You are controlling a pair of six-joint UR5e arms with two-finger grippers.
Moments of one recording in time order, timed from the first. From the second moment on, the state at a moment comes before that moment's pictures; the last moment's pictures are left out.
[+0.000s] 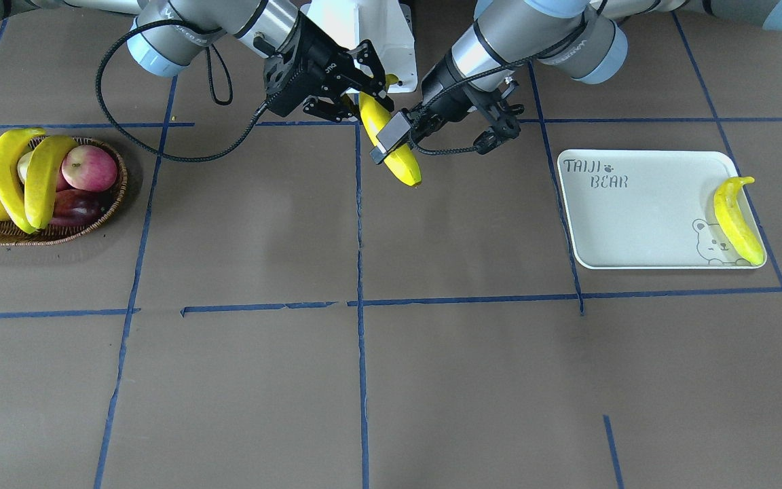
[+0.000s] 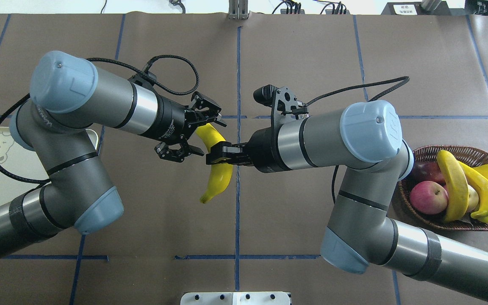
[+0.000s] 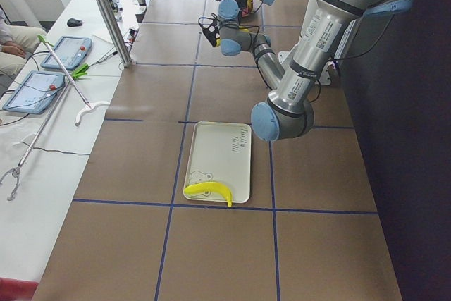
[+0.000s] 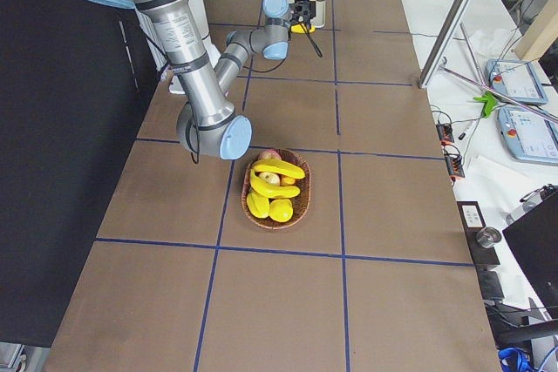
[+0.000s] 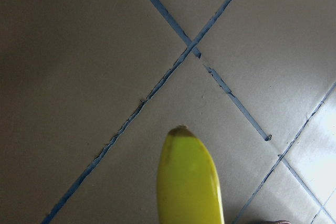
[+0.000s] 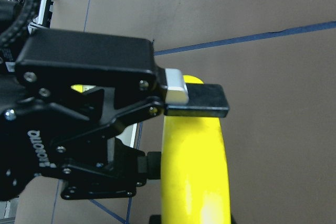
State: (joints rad) left arm -0.64 -2.13 -1.82 -2.14 -2.08 -2.12; right arm 0.50 -1.01 1.84 -0.84 1.93 1.43
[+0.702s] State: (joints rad) left arm -0.64 -2.12 -1.82 -2.14 -2.08 -2.12; right arm 0.50 -1.02 1.85 -0.85 1.94 1.43
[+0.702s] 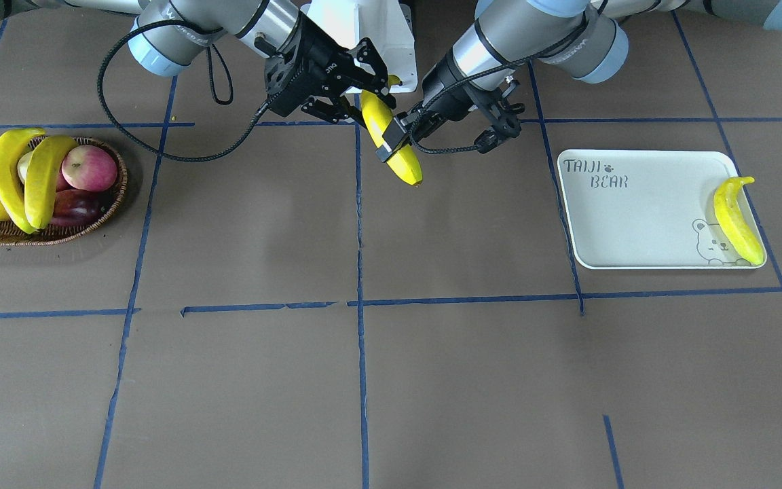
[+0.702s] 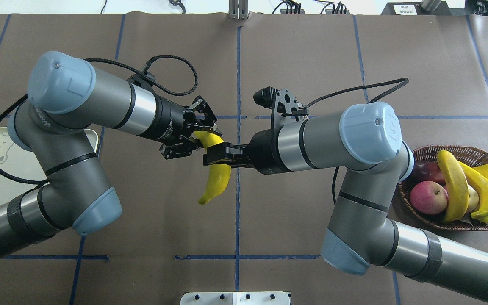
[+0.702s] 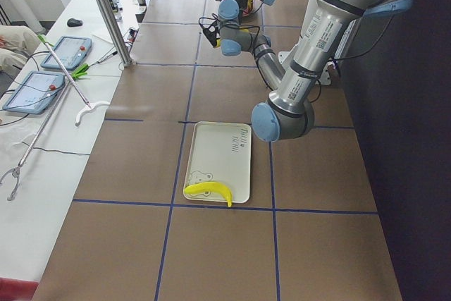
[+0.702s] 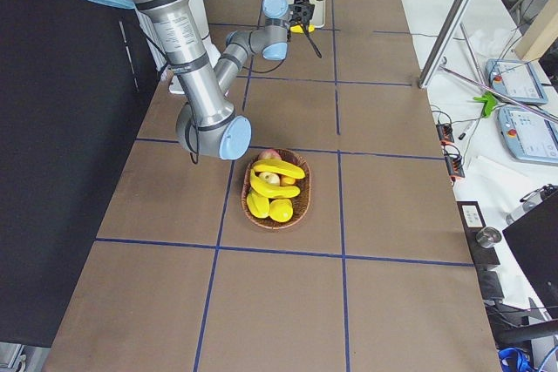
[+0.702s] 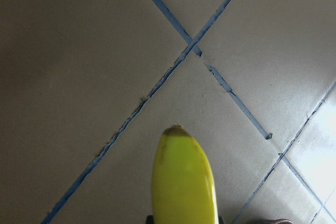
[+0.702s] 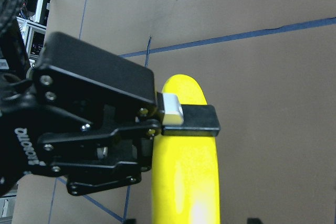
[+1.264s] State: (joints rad) left arm -0.67 -2.05 -1.84 -2.14 -2.08 -2.11; right arm 0.65 -1.06 1.87 -0.91 2.16 1.42
